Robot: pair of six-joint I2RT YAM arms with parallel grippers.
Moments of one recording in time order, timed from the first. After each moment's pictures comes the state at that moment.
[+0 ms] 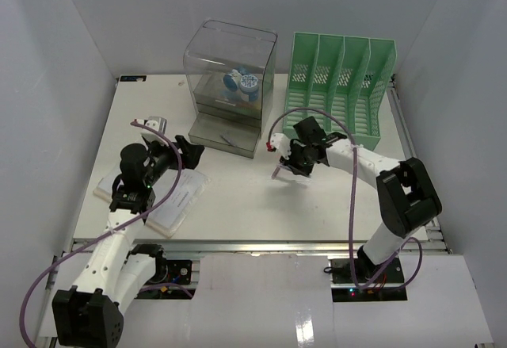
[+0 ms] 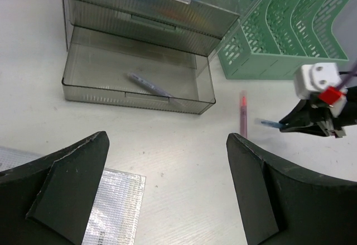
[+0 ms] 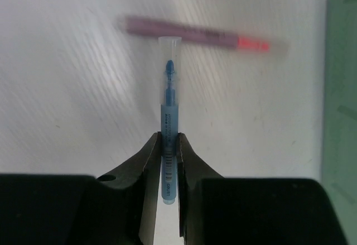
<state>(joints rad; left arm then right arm) -0.12 0.81 0.57 0.06 0.34 -0.29 0.55 1.64 1.06 -0.50 -0.24 -0.67</state>
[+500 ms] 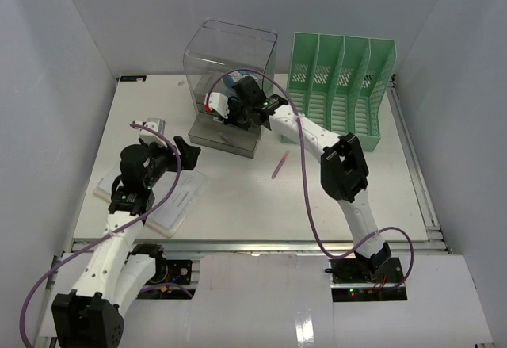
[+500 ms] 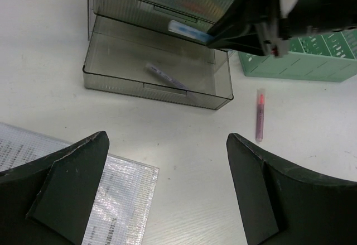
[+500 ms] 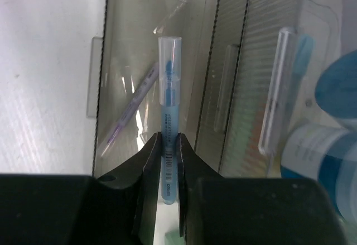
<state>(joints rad) -0.12 0.79 0.57 0.00 0.27 -0.27 0.75 2.18 2.00 -0.56 -0.24 -0.75</state>
